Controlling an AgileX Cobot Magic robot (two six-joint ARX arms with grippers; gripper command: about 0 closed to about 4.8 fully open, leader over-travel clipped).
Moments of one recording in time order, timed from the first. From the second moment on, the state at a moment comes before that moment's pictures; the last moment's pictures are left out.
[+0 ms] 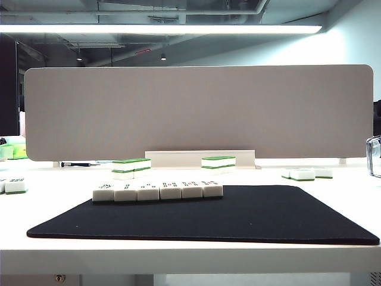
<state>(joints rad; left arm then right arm) -0.01 0.00 0.01 -0.18 -0.02 -0.02 0.01 0.01 0.20 -0.24 -0.12 0.20</state>
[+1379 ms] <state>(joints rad) -0.01 0.00 0.01 -0.18 -0.02 -0.02 0.01 0.01 0.01 -0.18 0.05 0.21</state>
